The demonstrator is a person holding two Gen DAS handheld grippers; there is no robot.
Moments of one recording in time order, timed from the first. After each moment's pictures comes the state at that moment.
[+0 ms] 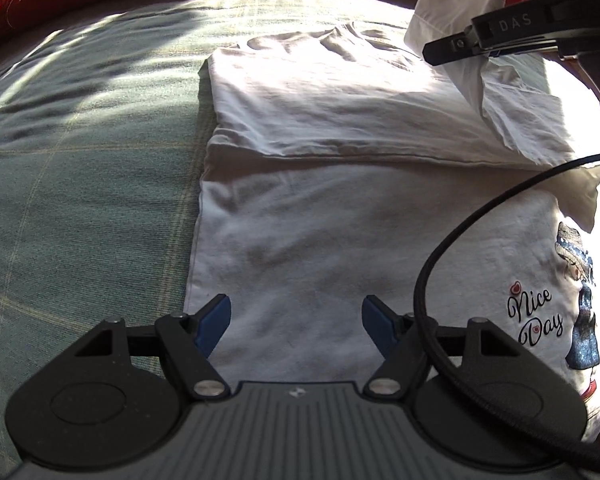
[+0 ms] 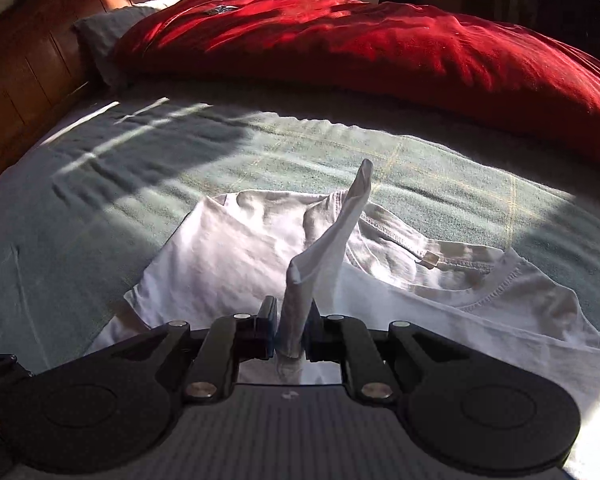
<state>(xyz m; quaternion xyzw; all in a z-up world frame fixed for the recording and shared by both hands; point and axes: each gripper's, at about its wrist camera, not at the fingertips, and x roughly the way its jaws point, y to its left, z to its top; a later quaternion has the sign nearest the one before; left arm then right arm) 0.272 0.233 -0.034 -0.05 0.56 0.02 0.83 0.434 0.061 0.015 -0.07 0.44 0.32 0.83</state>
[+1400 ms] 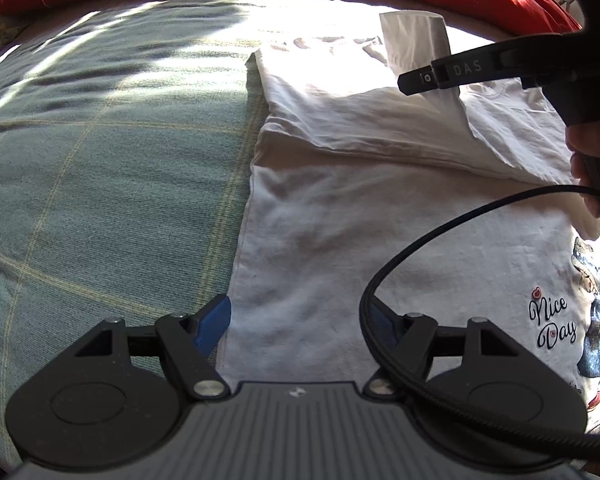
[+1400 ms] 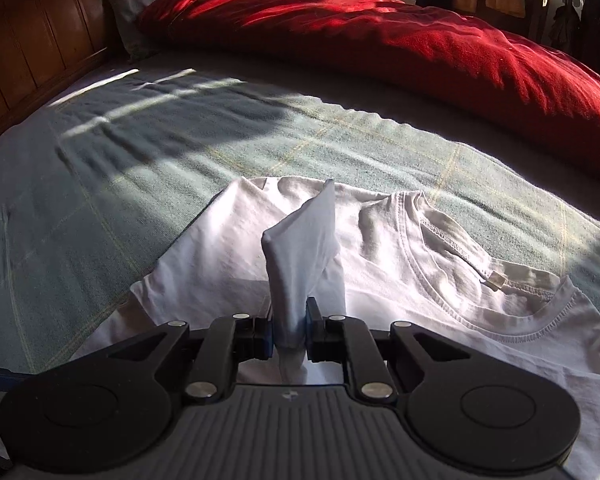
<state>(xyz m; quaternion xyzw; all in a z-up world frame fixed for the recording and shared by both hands) 0.256 0.256 -0.035 -0.08 0.54 0.05 0.83 0.421 0.120 -0.012 -0.13 0.42 0.34 0.83</state>
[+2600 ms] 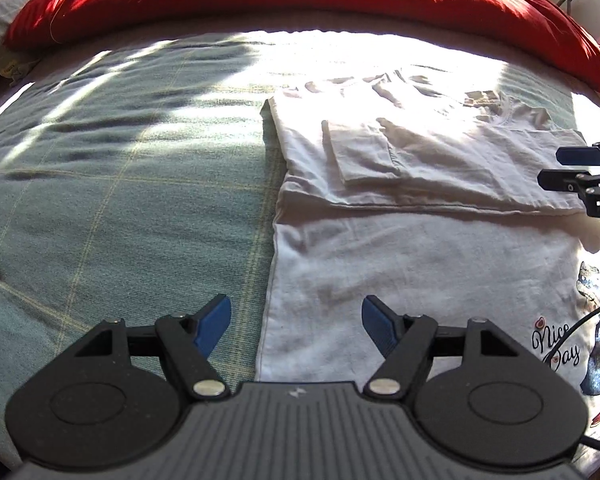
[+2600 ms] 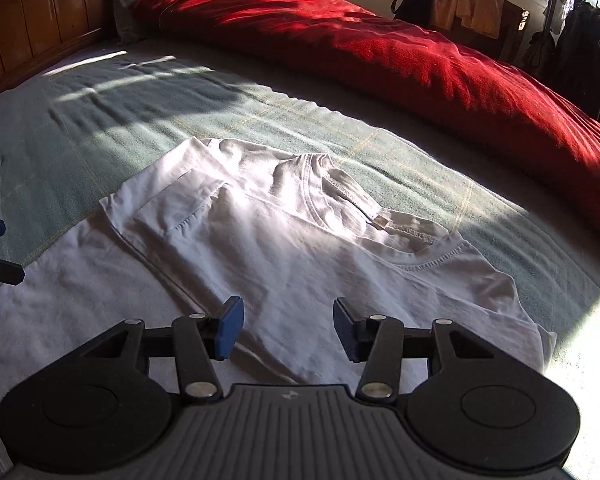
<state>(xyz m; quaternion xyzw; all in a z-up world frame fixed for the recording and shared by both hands) 0.291 0.240 -0.004 -0.03 0.52 0.05 0.85 0.376 -0.002 0.010 -0.18 0.41 0.29 0.85</state>
